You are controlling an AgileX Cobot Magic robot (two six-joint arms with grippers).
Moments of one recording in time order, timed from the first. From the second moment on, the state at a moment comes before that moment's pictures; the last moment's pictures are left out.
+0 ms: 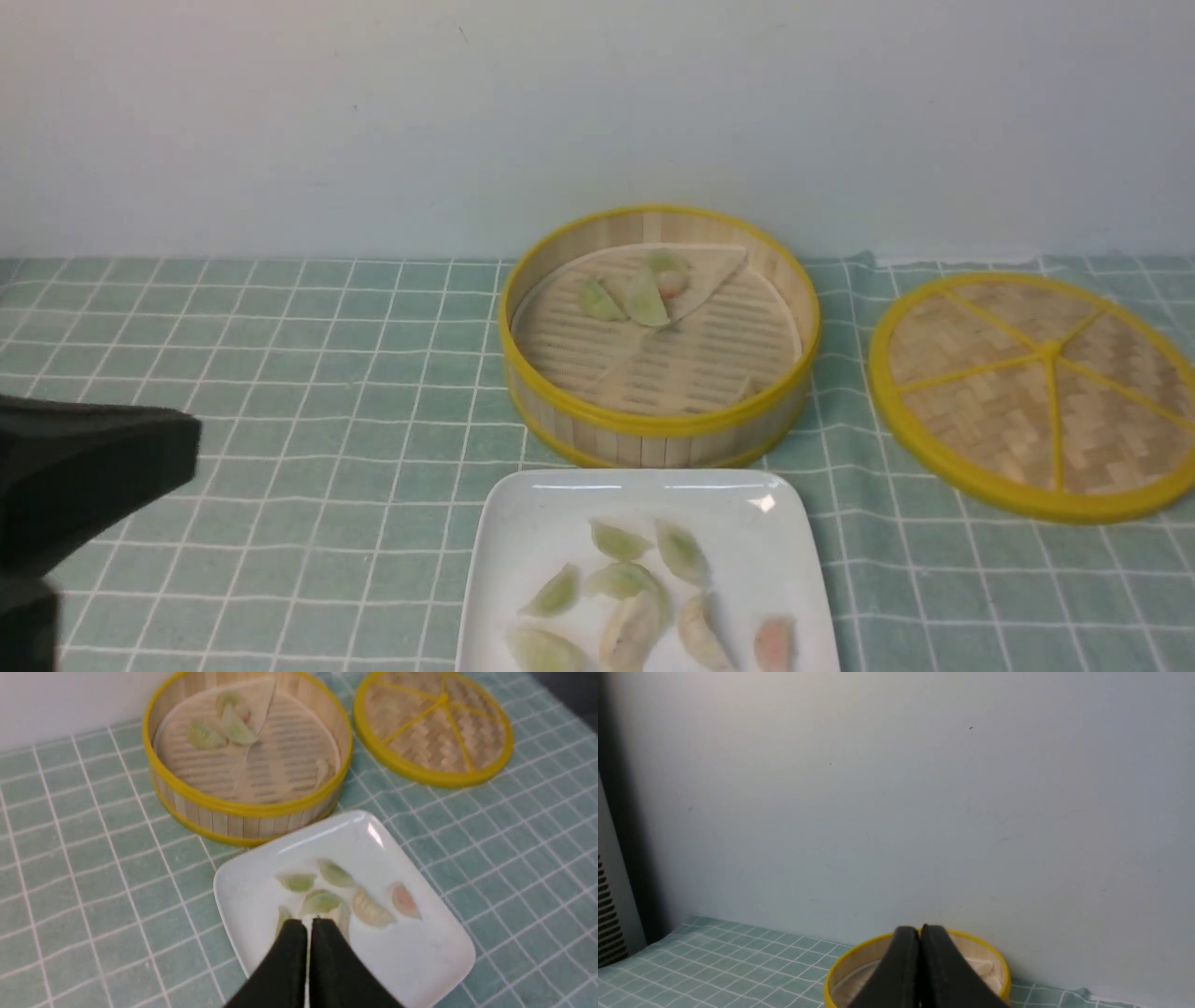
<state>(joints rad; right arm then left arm) 0.52 -0.01 -0.42 -0.17 0.48 0.27 -0.54 0.58 -0.88 -0.11 0.83 -0.10</state>
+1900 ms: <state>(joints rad) 0.52 -0.01 -0.42 -0.17 0.50 0.28 -0.07 -0.01 0.03 -0.07 0.37 0.05</state>
